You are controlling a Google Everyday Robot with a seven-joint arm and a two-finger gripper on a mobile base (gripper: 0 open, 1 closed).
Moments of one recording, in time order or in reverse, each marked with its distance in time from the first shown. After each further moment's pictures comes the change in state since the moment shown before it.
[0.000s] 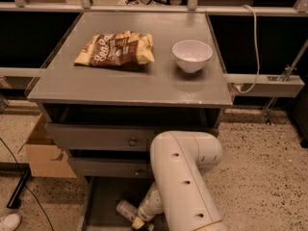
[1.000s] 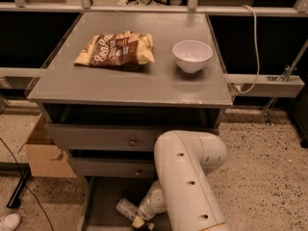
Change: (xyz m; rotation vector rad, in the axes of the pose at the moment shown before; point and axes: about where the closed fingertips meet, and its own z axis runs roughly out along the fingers) arm -0.003 0.001 -0.006 0.000 -0.016 -0.016
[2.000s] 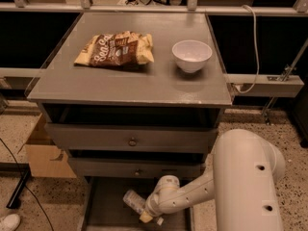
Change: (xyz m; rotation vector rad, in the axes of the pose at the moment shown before) arm -0.002 0.000 -0.107 0.139 -0.021 0.000
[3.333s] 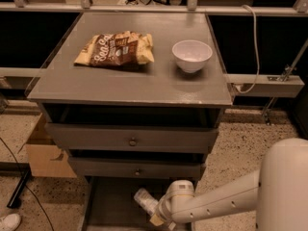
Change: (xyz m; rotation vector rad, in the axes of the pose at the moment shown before) arm 0.033 0.007 -0.081 0.090 0.013 0.090
